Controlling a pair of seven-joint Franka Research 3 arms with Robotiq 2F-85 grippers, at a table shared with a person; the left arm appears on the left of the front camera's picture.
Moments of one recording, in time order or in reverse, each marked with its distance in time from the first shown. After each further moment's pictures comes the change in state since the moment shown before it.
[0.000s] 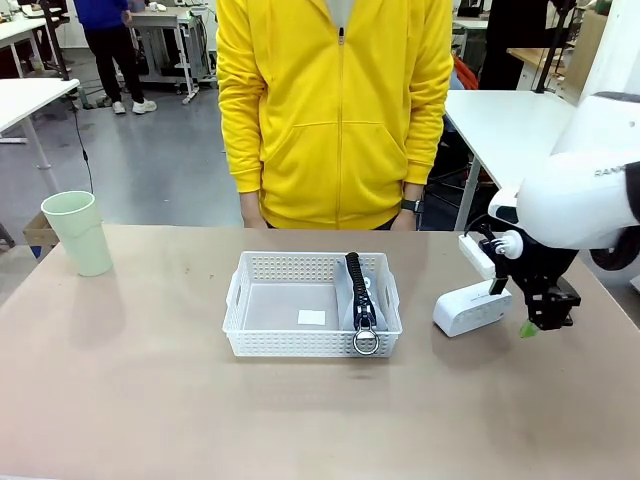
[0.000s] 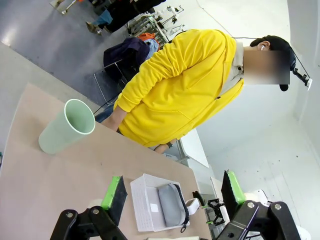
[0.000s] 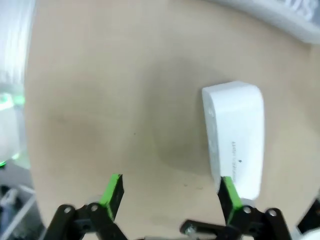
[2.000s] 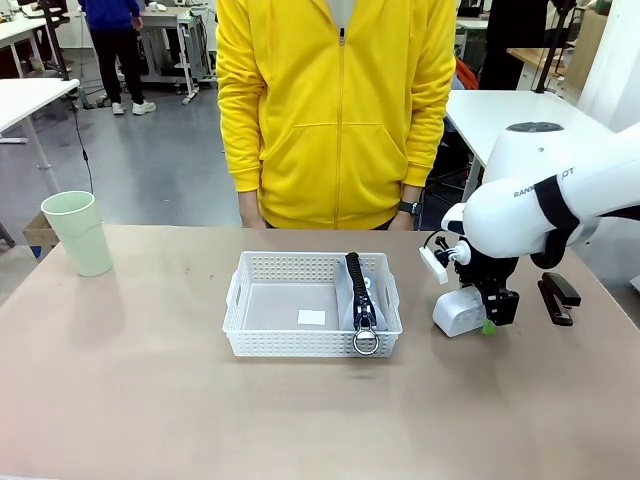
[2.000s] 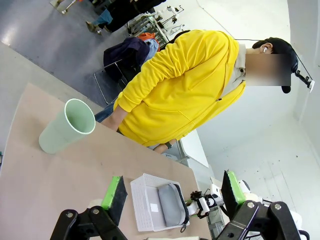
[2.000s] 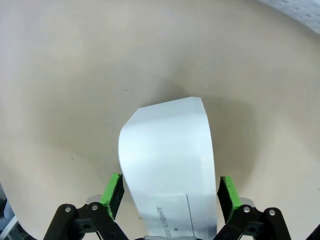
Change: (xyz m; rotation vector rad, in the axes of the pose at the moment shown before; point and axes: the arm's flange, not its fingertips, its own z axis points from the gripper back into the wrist) left arm 0.000 0.001 0.000 0.000 0.001 0.002; right arm 0.015 -0.071 -0.076 0.078 0.059 -0.025
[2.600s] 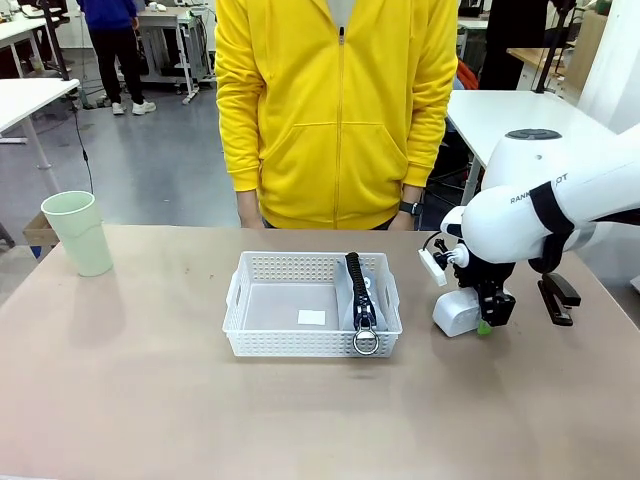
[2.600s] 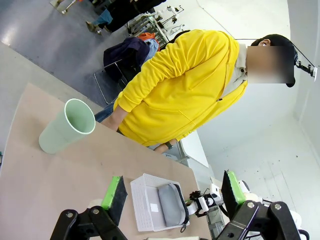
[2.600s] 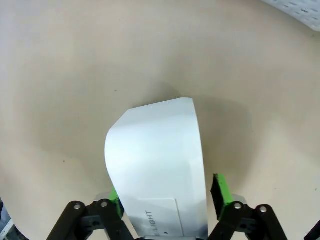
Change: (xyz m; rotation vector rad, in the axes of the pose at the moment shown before) left arm 0.000 0.000 0.000 0.000 0.000 0.000; right arm 0.000 -0.003 -0.001 -0.028 -0.004 -0.001
